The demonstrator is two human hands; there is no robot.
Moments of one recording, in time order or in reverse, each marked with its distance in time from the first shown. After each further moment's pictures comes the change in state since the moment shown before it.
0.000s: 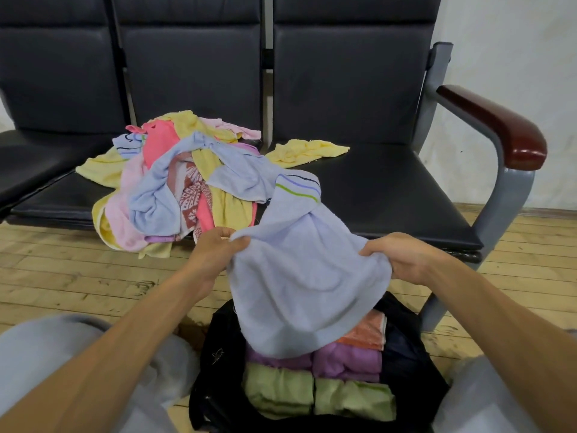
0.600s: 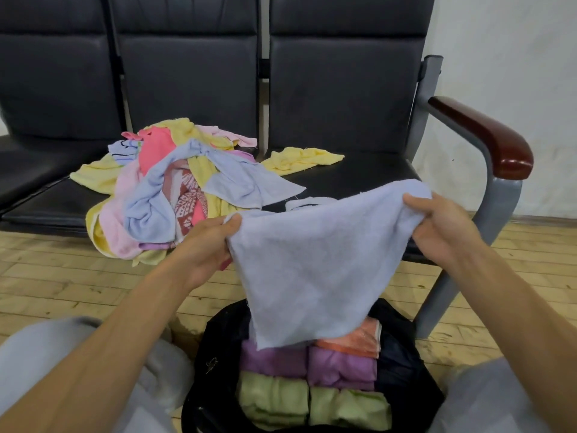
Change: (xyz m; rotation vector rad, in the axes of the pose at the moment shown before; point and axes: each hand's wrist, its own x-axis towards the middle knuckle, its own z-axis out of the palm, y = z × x) left_hand -0.007 0.034 -0.004 -0.191 -0.138 0.006; right_hand -0.017 -0.021 -0.047 0.641 0.176 -0.461
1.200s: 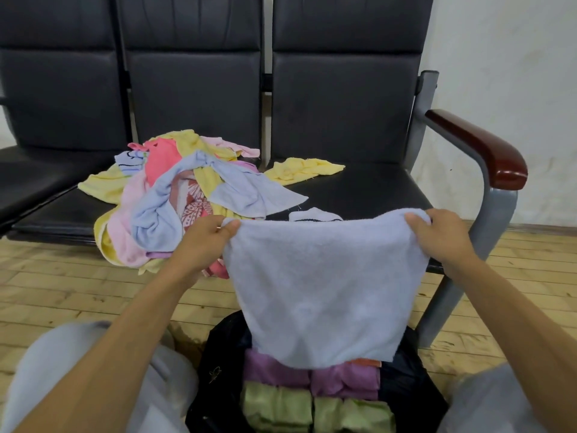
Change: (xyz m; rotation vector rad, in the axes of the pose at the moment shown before) left_hand -0.002 0.013 -0.015 0.530 0.160 0.253; right_hand -0.007 0.000 0.000 -1.052 0.216 -0.217
